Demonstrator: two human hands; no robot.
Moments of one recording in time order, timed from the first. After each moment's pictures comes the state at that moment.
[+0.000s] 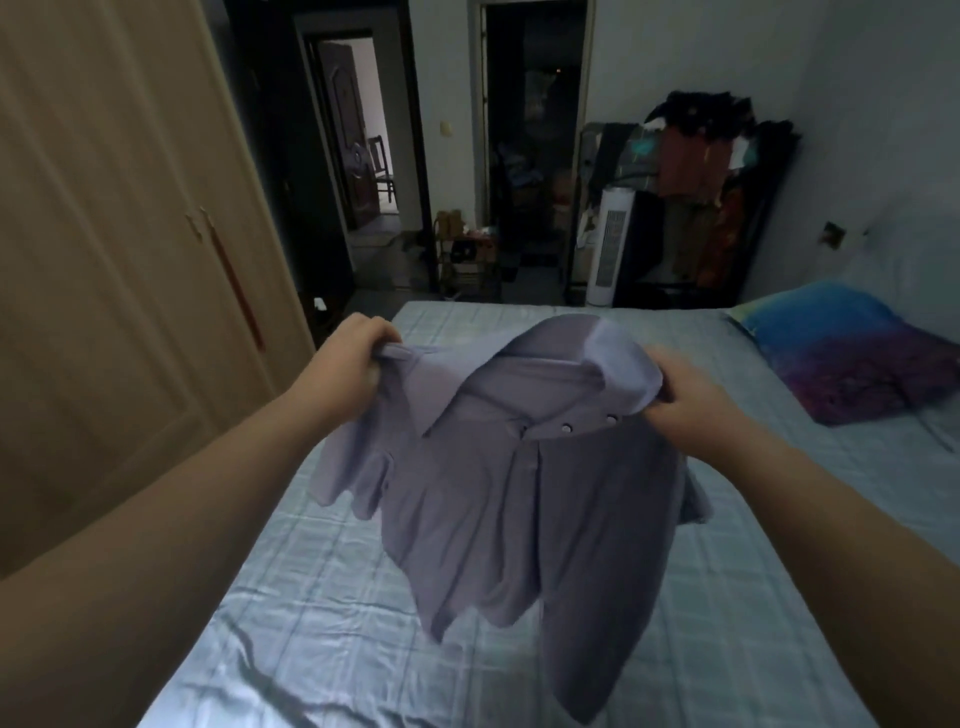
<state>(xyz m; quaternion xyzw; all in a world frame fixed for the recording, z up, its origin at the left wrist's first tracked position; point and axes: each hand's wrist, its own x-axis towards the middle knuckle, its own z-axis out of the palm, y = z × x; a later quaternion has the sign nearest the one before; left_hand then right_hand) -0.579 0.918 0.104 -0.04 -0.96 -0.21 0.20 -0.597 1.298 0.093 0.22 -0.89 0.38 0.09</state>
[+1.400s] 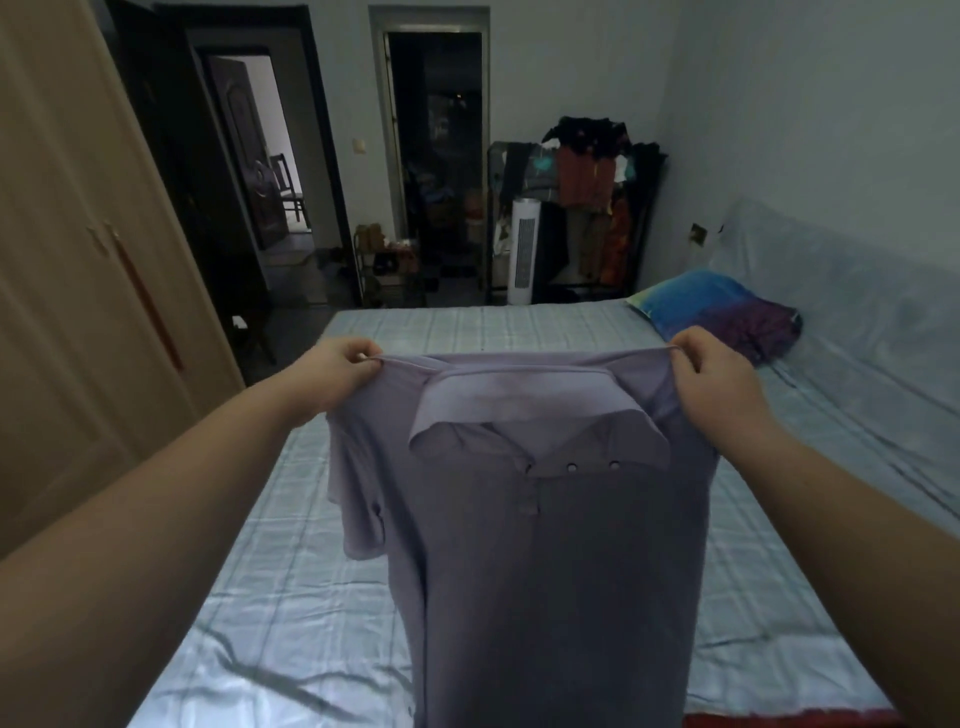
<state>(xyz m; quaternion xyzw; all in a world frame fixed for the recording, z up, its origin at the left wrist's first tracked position) -0.478 0.923 0.105 -0.02 -0.92 -0.39 0.02 -0.454 1.347 0.078 0.00 -0.91 0.30 0.29</state>
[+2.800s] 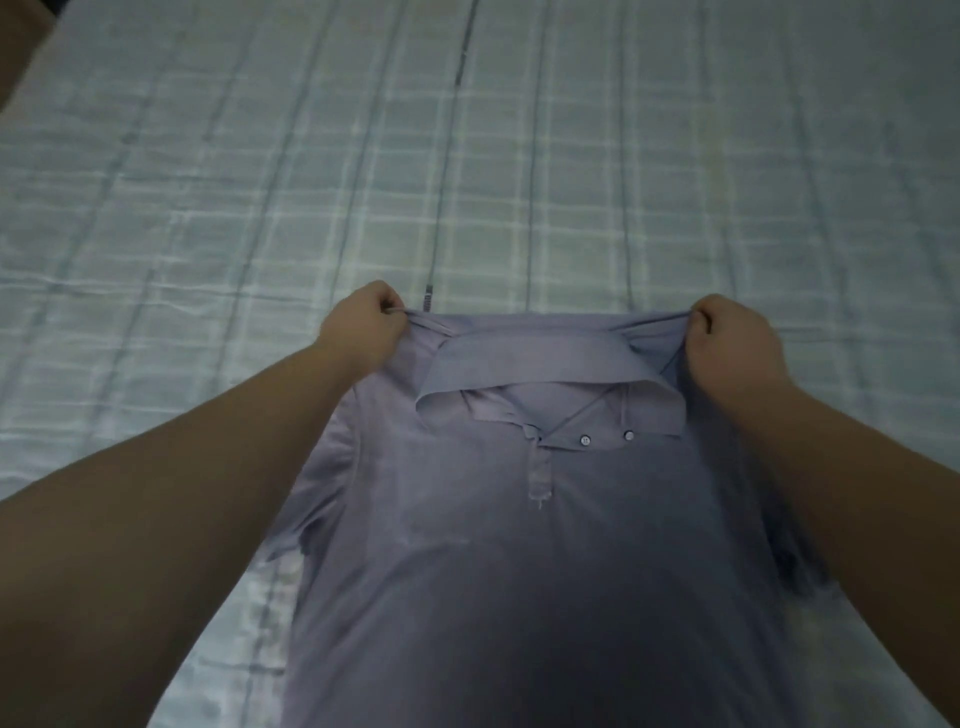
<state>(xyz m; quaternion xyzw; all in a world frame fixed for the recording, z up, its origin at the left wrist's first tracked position) -0.966 1.089 -0.480 0.16 -0.93 -0.32 -0.11 -0.987 1.481 -0.496 -0.05 -0.98 0.18 -0.01</state>
